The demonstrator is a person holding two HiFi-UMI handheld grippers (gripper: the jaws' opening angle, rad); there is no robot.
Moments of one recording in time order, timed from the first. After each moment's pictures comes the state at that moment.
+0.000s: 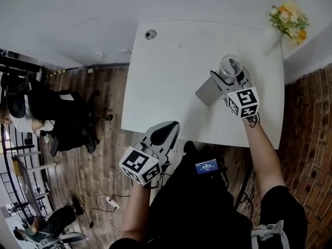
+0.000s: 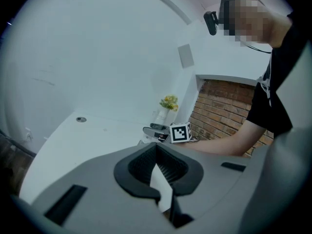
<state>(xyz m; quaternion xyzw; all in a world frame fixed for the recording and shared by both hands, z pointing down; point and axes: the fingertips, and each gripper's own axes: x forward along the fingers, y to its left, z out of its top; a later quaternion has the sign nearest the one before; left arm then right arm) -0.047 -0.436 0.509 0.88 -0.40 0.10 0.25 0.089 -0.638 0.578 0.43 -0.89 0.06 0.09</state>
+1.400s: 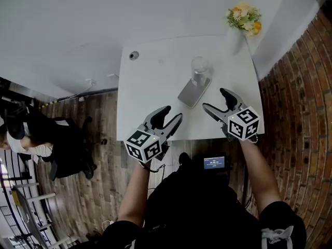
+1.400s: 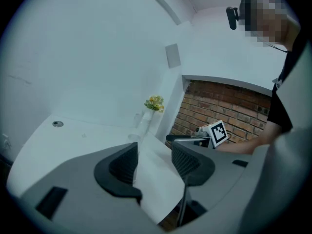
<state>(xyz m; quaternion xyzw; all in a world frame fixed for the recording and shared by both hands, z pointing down) -0.007 -0.451 0.501 0.92 -0.31 0.08 0.23 0.127 -0.492 0.525 0.42 -0.88 0.20 0.07</state>
